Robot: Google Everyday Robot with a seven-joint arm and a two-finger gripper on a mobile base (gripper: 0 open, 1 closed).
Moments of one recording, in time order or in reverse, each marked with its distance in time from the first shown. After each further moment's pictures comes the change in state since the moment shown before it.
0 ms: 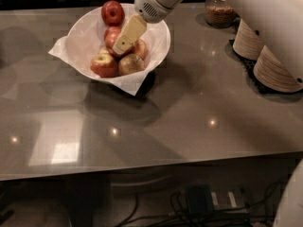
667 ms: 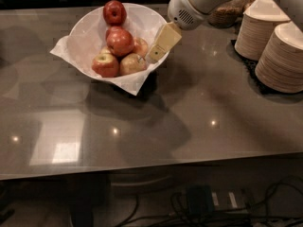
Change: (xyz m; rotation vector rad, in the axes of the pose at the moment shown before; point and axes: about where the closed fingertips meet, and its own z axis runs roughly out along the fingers) arm 0.068 0.002 -0.063 0.070 0.095 -0.003
